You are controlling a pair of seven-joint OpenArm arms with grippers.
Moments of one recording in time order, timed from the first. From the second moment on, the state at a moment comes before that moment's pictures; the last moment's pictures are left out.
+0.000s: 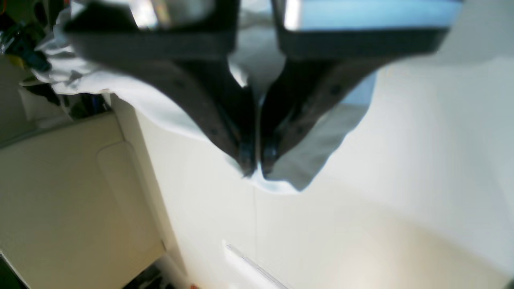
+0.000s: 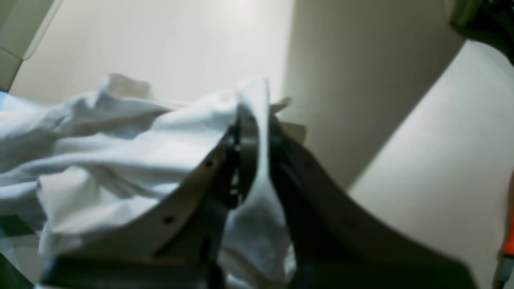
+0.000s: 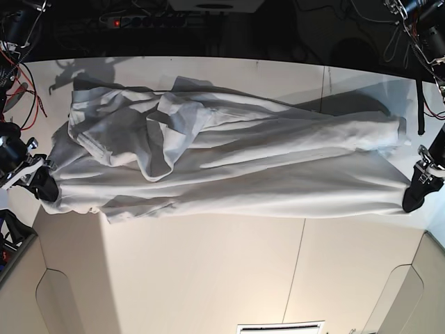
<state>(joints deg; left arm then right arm) -1.7 -20.5 -41.8 70.8 -61.1 -38.4 49.1 -0.8 18.8 26.7 86.7 41.7 31.8 -50.5</state>
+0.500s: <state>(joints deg) 1.8 -20.5 -41.8 70.9 -58.8 -38.3 49.1 -1.0 18.8 25.0 86.7 47.5 31.9 -59.7</state>
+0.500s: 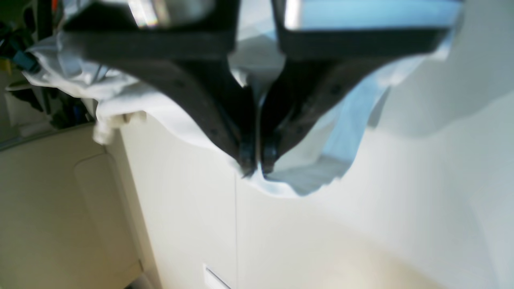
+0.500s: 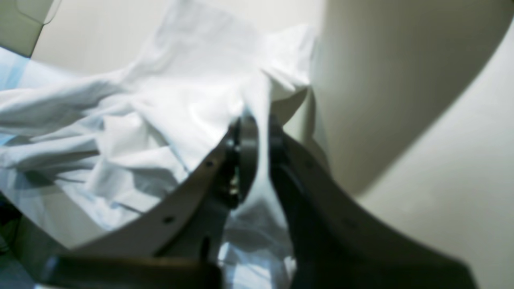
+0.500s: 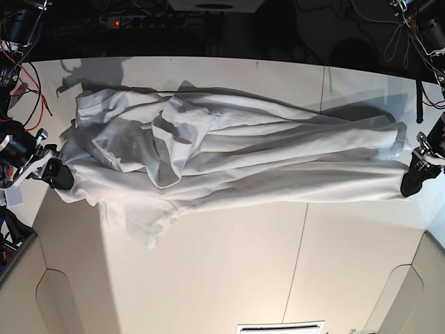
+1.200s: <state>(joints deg) 2.6 -20.5 -41.8 70.9 -58.8 -38.3 48.7 -0.9 18.8 25.0 86.9 47.1 31.9 -59.0</state>
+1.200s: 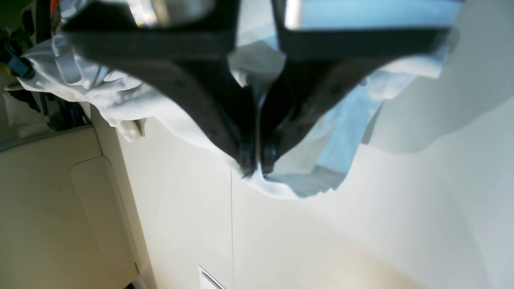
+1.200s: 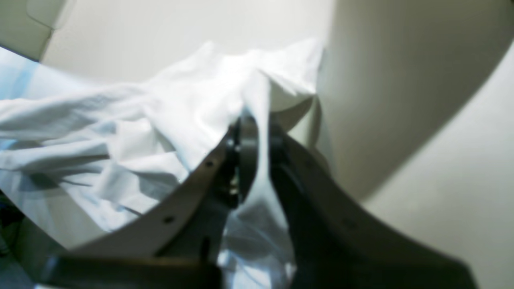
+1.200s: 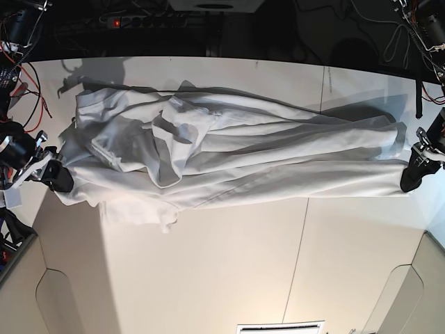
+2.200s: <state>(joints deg) 2.6 -20.5 -41.8 70.9 -58.1 -38.3 48.4 26.7 17.4 5.3 39.6 28.1 26.0 -42.9</state>
